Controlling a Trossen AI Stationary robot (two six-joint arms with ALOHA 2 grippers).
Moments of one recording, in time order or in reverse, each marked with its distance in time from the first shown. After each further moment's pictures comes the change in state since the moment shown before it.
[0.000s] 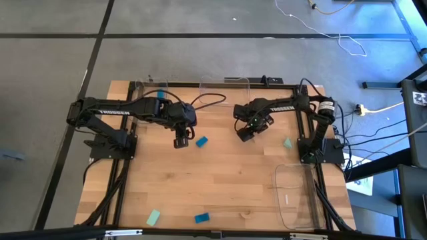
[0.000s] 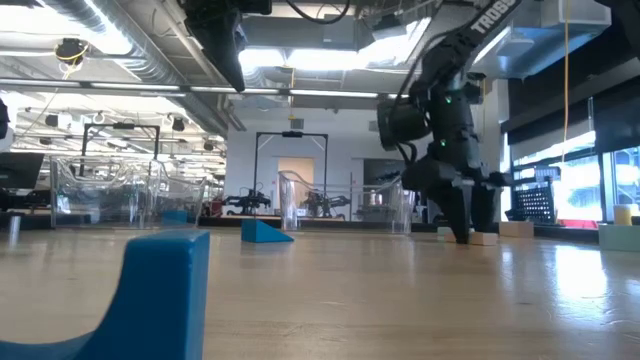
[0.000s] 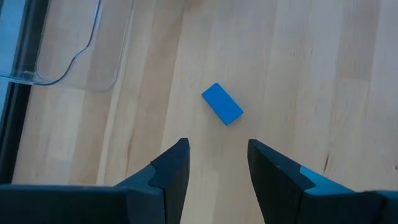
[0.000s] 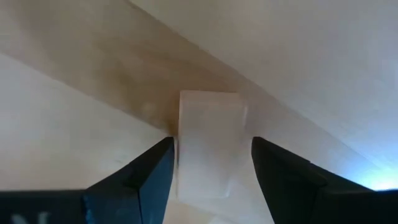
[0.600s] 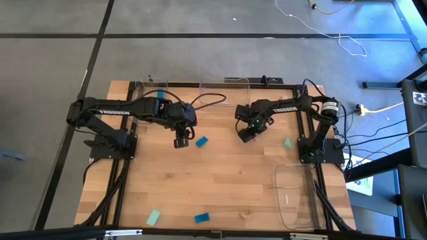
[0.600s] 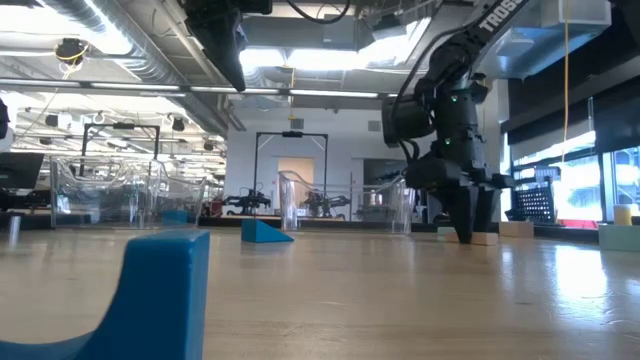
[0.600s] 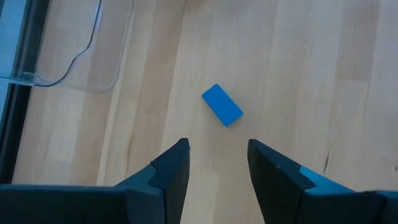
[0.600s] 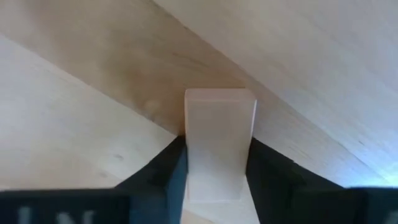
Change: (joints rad) left arm 0.000 0.000 0.000 0.004 0.000 0.000; right arm 0.000 -0.006 -0.052 0.067 0.017 -0.055
